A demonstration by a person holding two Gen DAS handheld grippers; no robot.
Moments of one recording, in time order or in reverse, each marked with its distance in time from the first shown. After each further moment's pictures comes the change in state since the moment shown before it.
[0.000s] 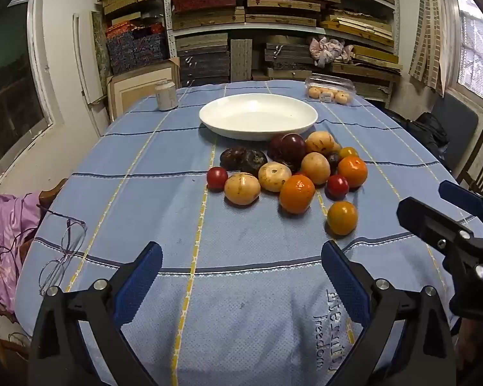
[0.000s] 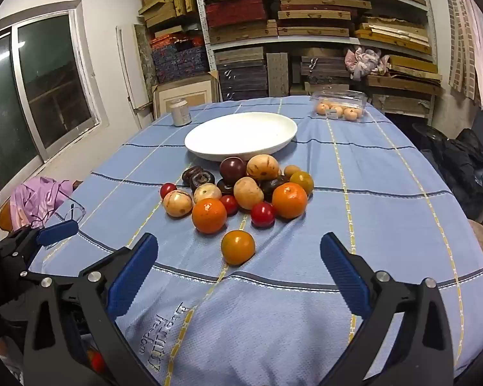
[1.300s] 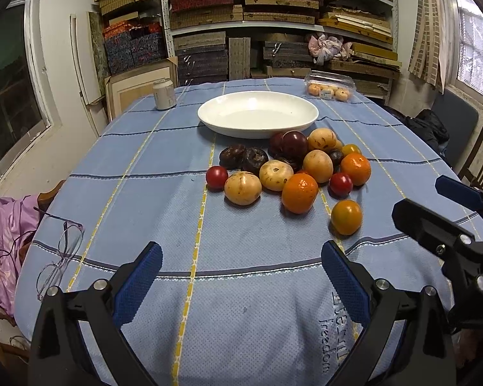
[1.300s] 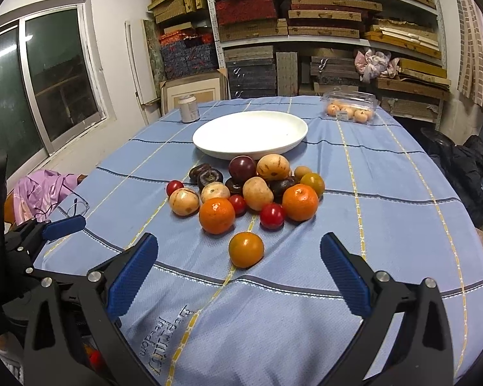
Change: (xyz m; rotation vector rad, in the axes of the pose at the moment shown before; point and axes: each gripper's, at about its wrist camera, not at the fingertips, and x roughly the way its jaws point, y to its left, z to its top) left arm 0.011 0.000 0.000 0.019 0.006 0.012; right arm 0.011 0.006 0.001 -0.025 0.007 0.015
